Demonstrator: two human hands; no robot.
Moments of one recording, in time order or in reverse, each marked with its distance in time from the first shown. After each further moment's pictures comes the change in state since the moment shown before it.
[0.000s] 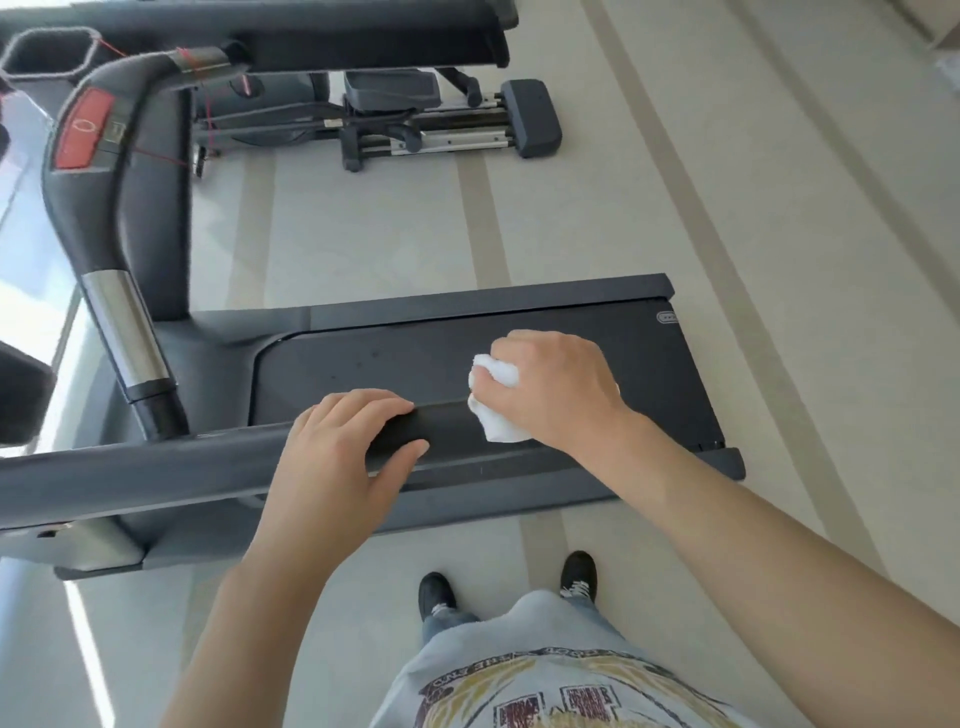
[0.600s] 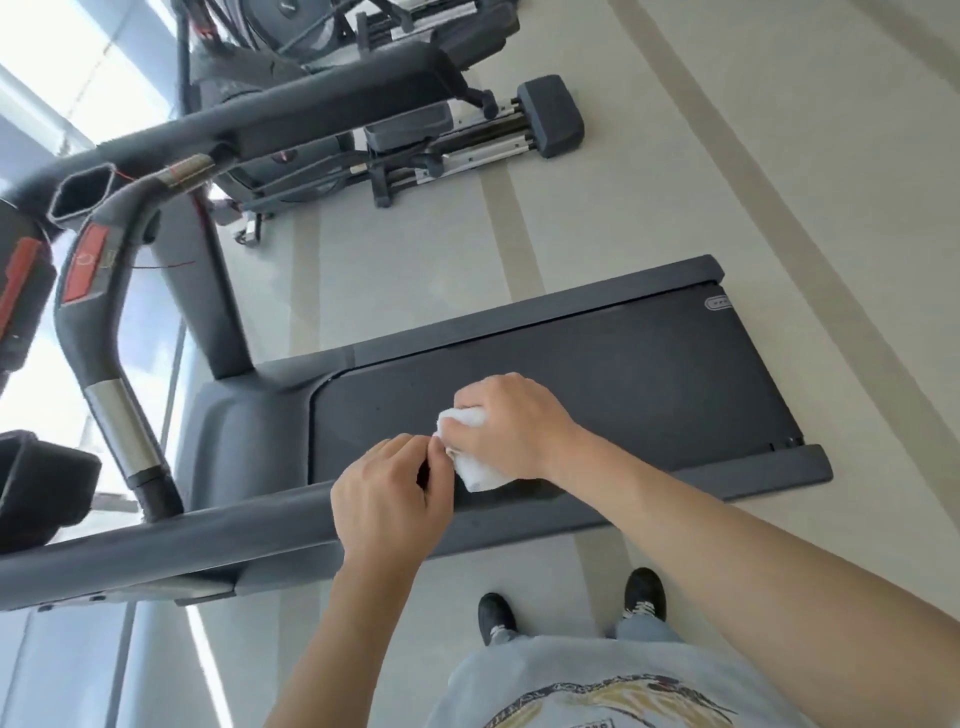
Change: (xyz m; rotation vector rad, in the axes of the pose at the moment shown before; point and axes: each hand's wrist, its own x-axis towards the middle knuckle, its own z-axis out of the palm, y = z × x) left_hand 0.063 0.099 0.078 0.284 0.238 -0.162; right_hand 0.022 0.073 0.005 0.545 -0.264 -0.021
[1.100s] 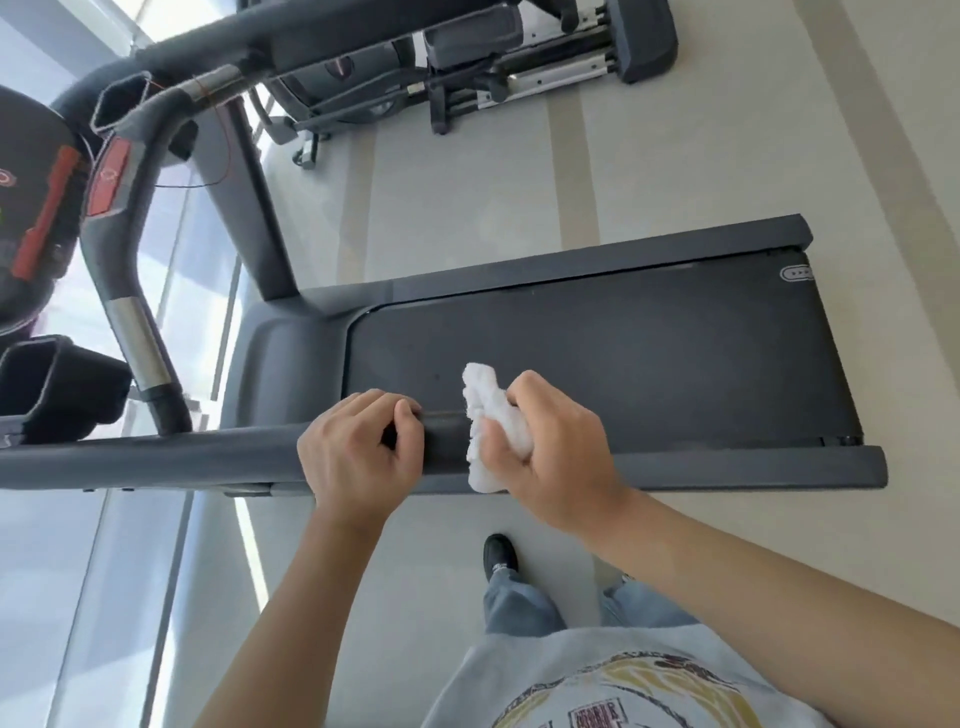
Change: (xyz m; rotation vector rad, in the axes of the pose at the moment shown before) left_hand -0.003 0.000 0.014 0.029 0.150 0.022; right_hand -0.057 0.057 0.011 0.178 0.410 -0.288
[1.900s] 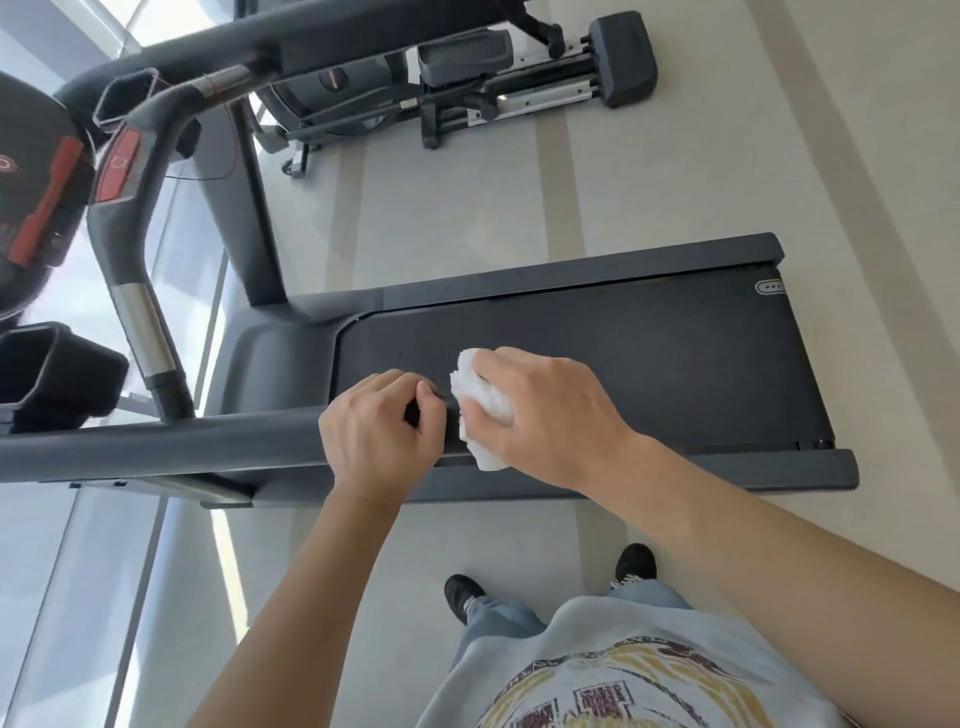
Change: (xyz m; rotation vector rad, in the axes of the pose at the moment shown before) left_hand -0.002 0.003 -0.003 -0.023 -0.070 -0.082; right_hand 0.022 -0.037 -0.012 -0.349 -0.296 -0.095
